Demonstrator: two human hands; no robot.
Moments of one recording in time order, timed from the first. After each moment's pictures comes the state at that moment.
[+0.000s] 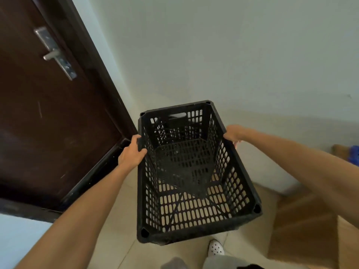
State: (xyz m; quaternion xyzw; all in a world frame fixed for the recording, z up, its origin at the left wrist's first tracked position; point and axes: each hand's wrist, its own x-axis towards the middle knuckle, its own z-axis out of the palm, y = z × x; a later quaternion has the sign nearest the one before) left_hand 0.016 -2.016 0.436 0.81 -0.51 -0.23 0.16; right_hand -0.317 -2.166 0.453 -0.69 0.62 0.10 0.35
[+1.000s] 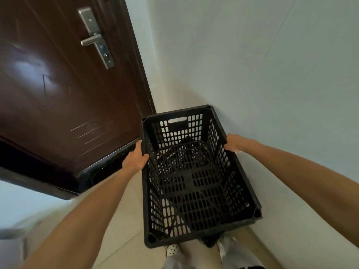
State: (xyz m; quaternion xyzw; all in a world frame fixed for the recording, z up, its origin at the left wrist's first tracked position) left_hand 0.107 -2.239 0.389 0.90 -0.31 -0.26 0.15; right_hand -0.150 -2.489 0.417 -0.83 0.47 0.21 0.24
